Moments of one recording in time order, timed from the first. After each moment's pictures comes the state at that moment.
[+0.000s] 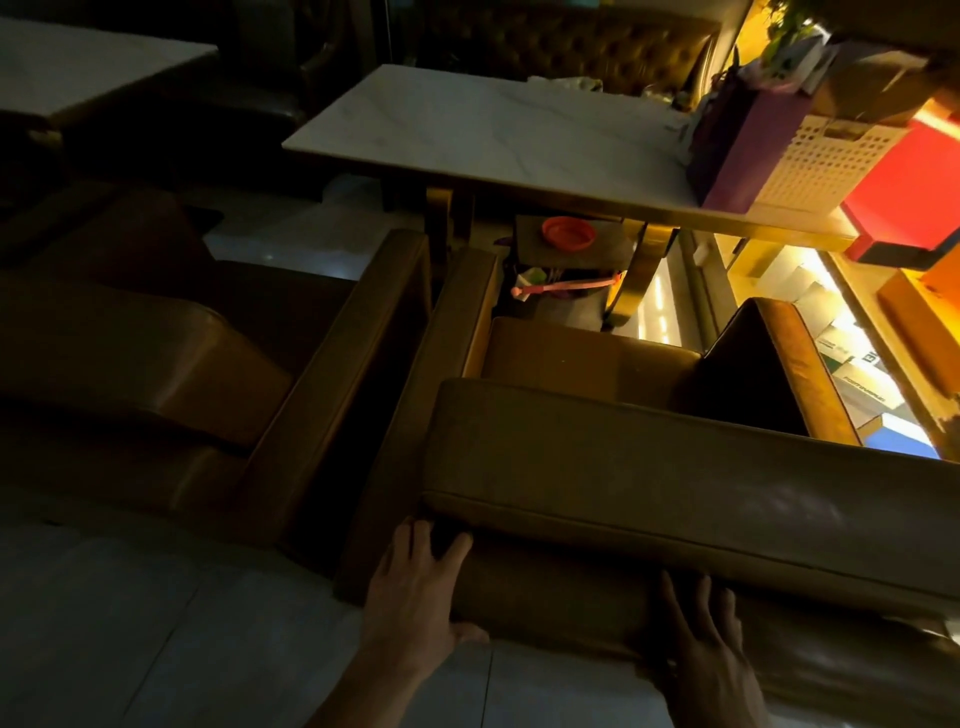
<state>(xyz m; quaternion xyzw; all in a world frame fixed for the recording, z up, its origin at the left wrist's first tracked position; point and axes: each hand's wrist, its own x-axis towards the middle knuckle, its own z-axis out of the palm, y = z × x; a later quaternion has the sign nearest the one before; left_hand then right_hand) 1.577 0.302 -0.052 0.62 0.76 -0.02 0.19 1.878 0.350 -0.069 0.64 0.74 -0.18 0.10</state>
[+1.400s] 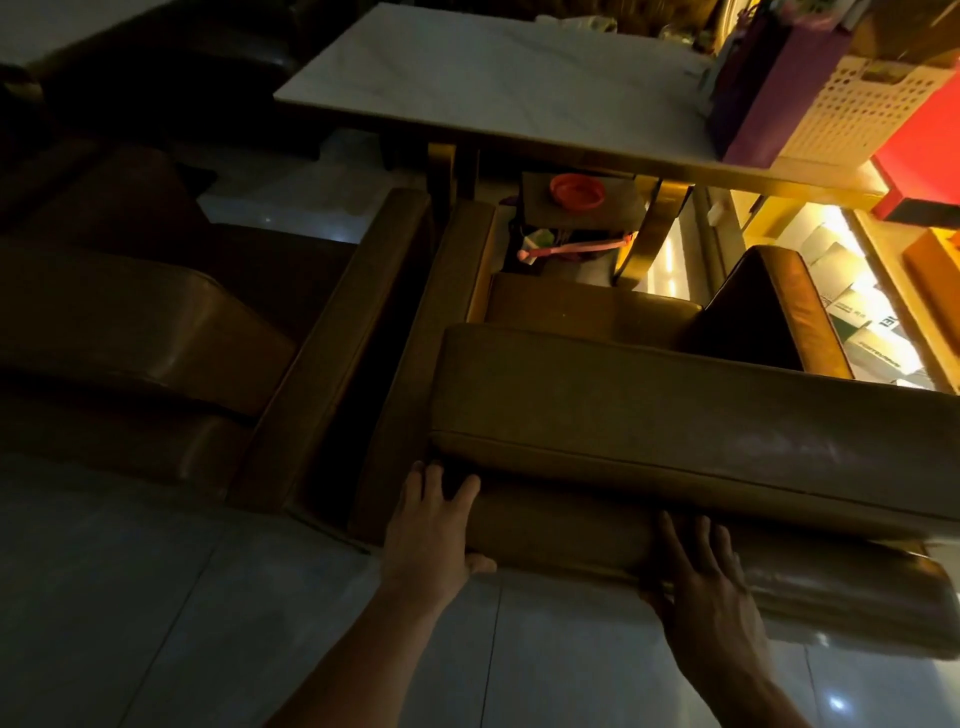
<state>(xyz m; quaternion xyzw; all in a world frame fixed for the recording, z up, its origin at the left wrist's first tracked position) 1.574 0.322 -0.052 0.61 0.77 0.02 0.16 1.856 0.360 -0.042 0.64 0.76 -0.13 0.07</state>
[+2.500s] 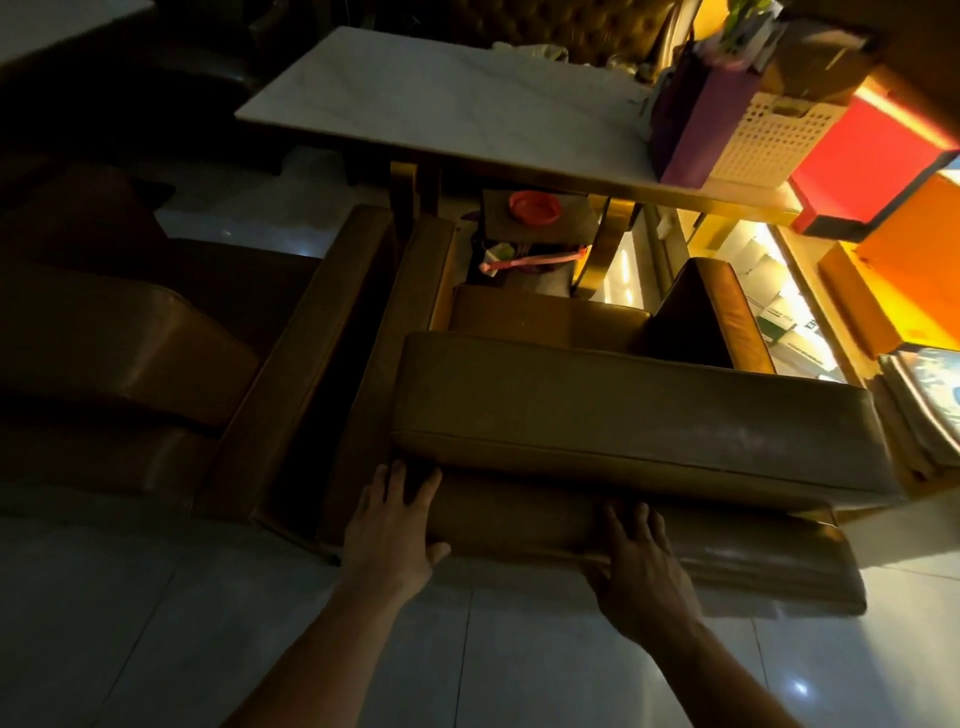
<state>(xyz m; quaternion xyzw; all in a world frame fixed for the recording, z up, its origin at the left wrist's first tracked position) 1.575 0.316 -0.036 0.61 0.77 -0.01 0.19 1.851 0.363 -0.023 0.63 0.75 -0.18 0.09</state>
